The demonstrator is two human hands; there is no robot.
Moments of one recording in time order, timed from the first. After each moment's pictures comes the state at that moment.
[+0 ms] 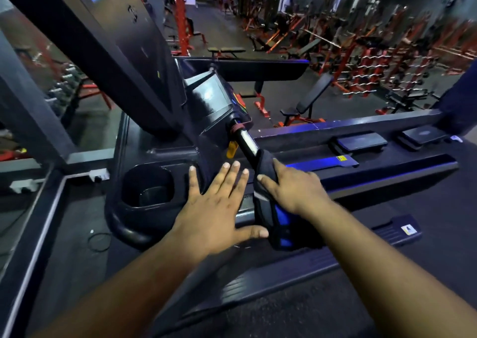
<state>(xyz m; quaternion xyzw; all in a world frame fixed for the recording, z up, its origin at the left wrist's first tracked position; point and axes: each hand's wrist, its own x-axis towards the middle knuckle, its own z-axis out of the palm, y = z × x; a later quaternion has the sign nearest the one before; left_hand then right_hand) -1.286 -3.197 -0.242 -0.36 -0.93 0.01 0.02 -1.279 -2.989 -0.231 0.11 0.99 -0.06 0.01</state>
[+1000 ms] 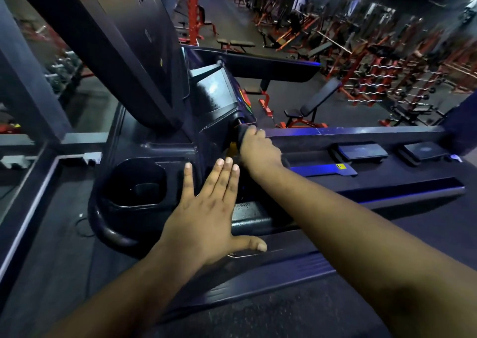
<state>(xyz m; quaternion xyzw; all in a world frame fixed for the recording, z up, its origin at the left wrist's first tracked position) -1.286 -3.187 -0.236 -0.31 -0.95 -0.01 0.01 -1.400 -3.032 -0.225 0.13 0.99 -0.02 -0.03</state>
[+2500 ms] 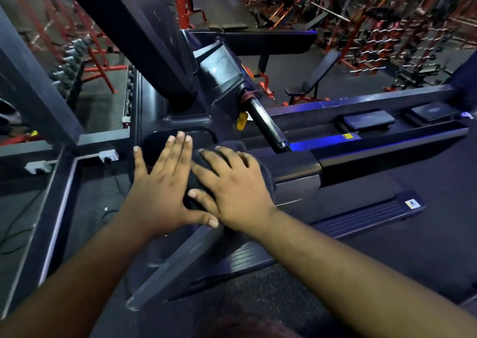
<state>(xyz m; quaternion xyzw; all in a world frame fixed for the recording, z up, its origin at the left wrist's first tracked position) -1.273 -3.307 -0.252 -0.31 -0.95 -0.02 0.09 -1.234 -3.128 -0.258 -0.15 0.96 -0.01 -0.22</state>
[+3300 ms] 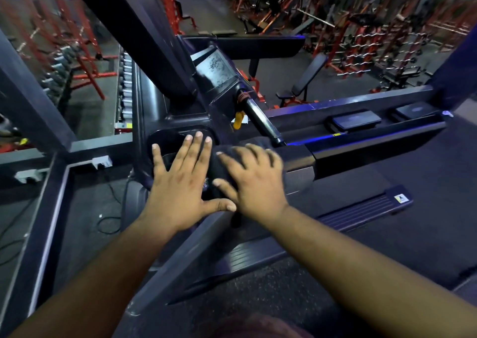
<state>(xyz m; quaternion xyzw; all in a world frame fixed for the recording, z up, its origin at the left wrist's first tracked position) -1.261 -3.296 -0.260 -0.32 -0.94 -0.02 0.12 -1.218 -3.112 -0.279 -0.02 0.96 0.01 -0.27</state>
